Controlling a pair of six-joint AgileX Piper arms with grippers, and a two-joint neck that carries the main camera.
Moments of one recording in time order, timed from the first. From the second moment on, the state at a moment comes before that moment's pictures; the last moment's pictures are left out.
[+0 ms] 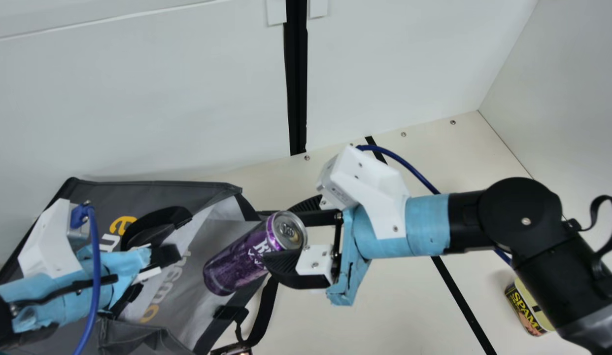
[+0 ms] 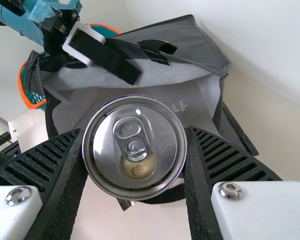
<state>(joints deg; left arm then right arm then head) -17.9 84.3 -72.8 -39.5 49.5 0.4 4.3 72.6 -70.9 55.8 62.6 -57.0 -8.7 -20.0</state>
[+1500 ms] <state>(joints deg) -17.9 84.3 -72.8 -39.5 49.5 0.4 19.1 97.3 -76.4 61.3 53.2 -67.0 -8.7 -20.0</state>
